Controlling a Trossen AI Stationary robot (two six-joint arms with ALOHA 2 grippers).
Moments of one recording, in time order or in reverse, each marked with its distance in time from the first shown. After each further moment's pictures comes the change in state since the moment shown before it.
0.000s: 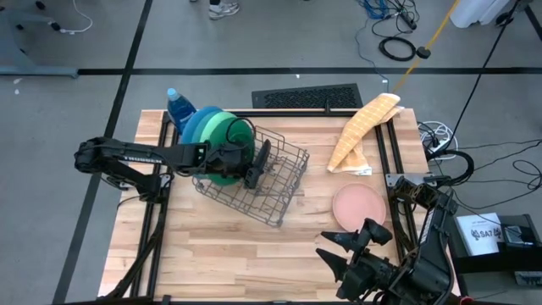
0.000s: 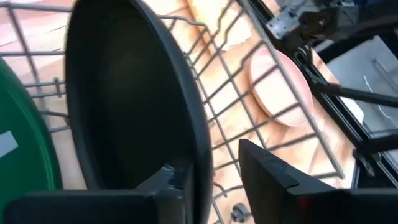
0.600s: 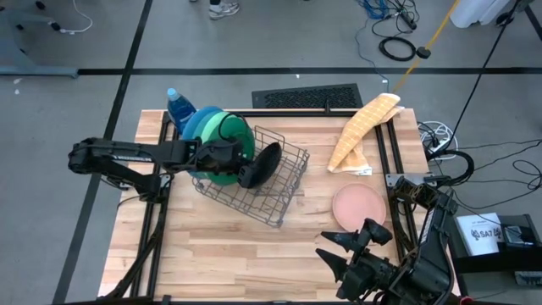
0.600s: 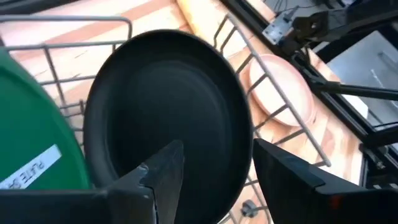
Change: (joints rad) left arm 0.000 -0.078 0.032 -0.097 -0.039 0.096; right arm -0.001 0.000 0.000 0.002 0.000 0.000
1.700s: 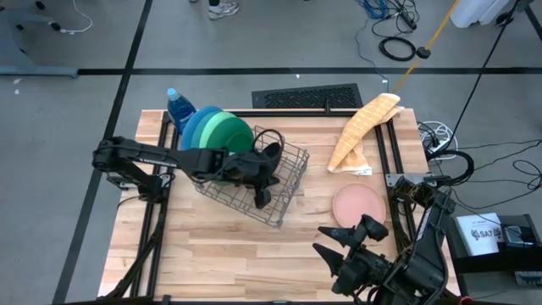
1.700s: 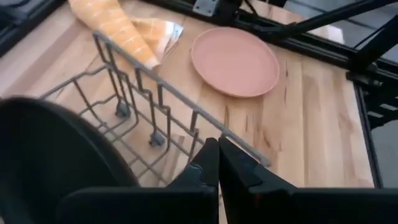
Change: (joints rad) left arm -0.097 0.274 0.245 0.034 0.060 0.386; right arm -0.029 0.000 0.000 -0.006 0.001 -0.003
